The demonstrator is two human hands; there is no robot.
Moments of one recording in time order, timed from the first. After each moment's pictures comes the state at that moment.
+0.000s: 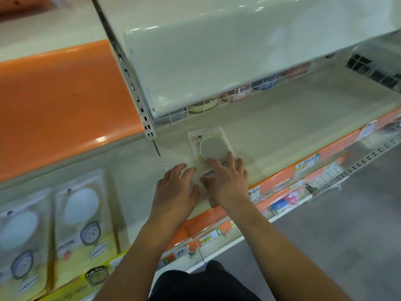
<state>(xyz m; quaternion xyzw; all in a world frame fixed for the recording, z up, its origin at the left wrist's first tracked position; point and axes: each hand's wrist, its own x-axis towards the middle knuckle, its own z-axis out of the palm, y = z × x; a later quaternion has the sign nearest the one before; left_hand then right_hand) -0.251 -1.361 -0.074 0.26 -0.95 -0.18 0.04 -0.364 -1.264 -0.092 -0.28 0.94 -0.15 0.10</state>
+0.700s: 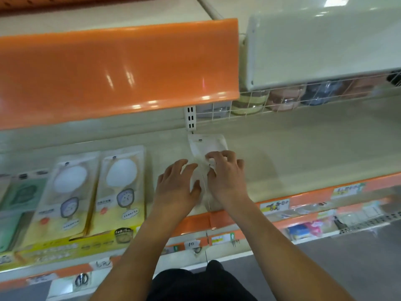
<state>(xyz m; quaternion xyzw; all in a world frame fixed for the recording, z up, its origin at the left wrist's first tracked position) -0.197 -1.373 -0.072 0.36 -0.91 -0.16 0.10 -0.330 -1.311 -0.085 -0.41 0.87 -0.26 0.09</state>
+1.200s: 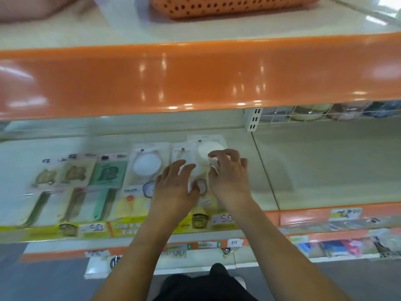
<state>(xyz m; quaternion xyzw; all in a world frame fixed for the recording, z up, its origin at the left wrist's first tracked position) -0.044 -1.436 -0.058 0.43 -0.88 -0.13 0.17 -0.188 -1.392 -0.065 -0.47 0.84 -0.27 0.08</state>
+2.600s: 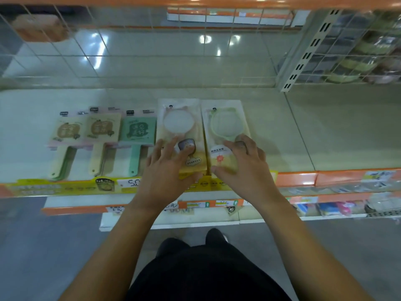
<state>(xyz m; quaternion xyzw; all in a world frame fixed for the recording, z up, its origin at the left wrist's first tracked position) 0.089 -1.471 -0.080 0.40 -0.90 -0.17 0.08 -0.097 -1.369 -0.090 -0.50 0.84 -0.19 0.13</state>
